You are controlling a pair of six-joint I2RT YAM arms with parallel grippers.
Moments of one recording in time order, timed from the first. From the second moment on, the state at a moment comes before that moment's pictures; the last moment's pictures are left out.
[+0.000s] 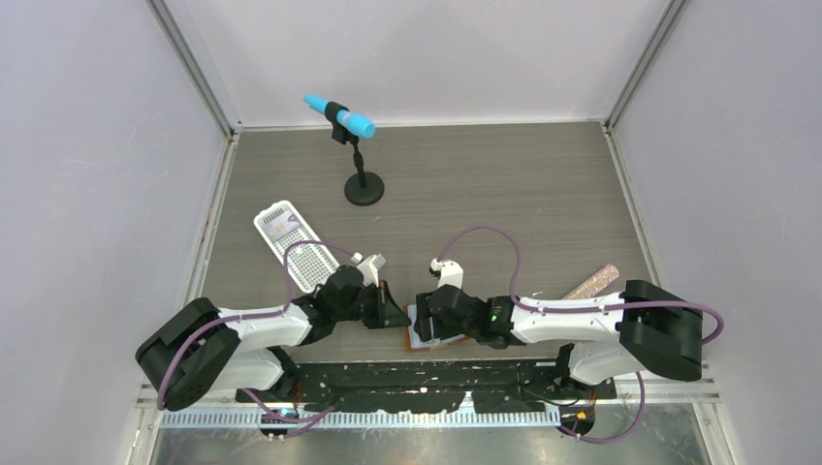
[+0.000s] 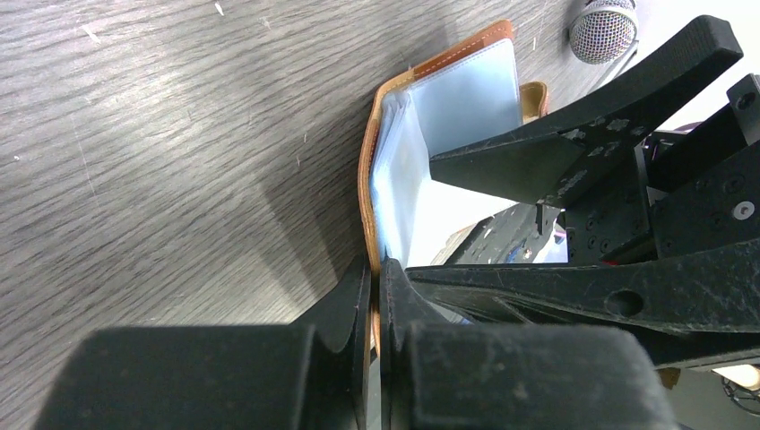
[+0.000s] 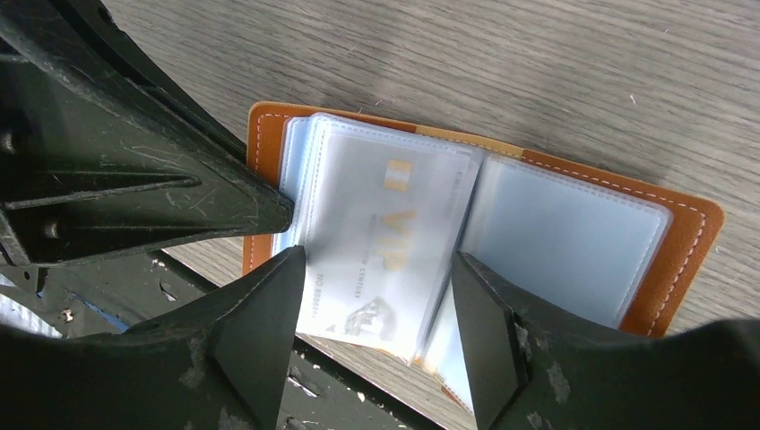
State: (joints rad) left arm -0.79 1.24 0.26 0.37 0.36 -0.91; right arm 1.21 1.34 0.57 -0.08 0.26 0.85
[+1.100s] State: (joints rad) left arm -0.79 1.23 0.26 0.36 0.36 -0.89; right arm 1.24 1.32 0.62 -0.21 0.34 0.87
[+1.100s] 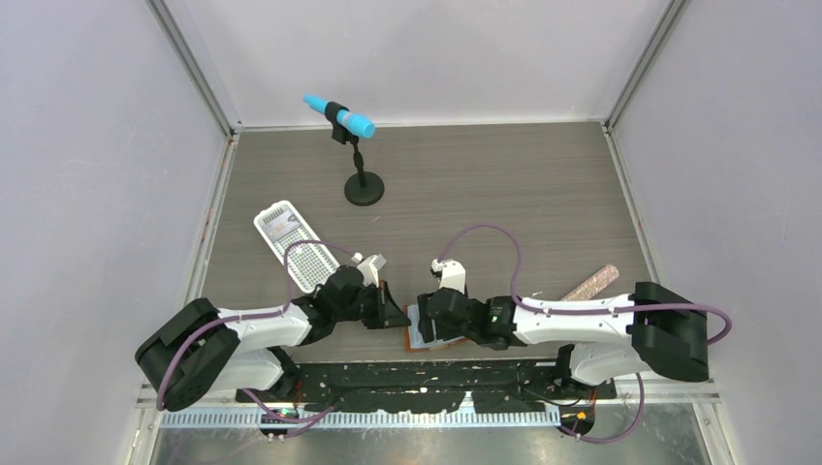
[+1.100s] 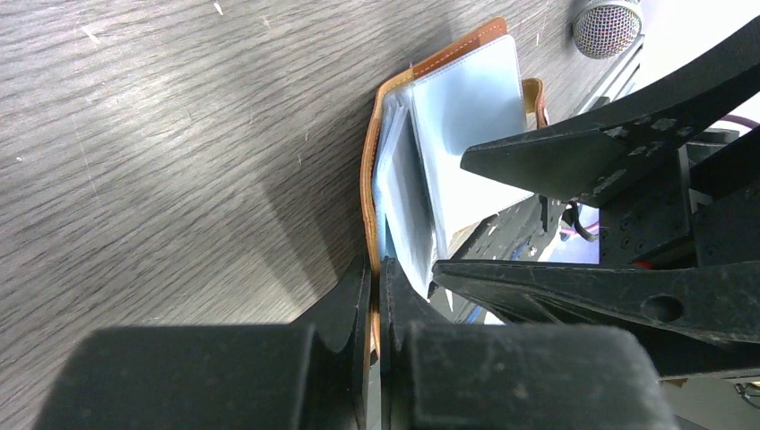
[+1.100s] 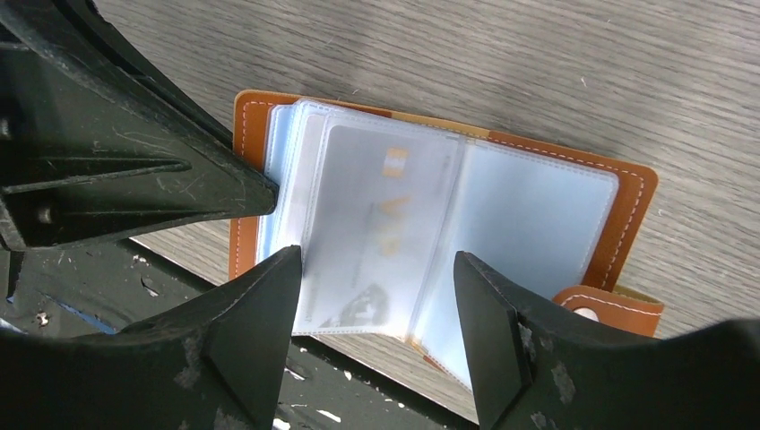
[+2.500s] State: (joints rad) left arm -0.82 0.93 0.38 -0.04 0.22 -0.81; right arm 1.24 1.07 0.63 -0.35 0.39 0.84
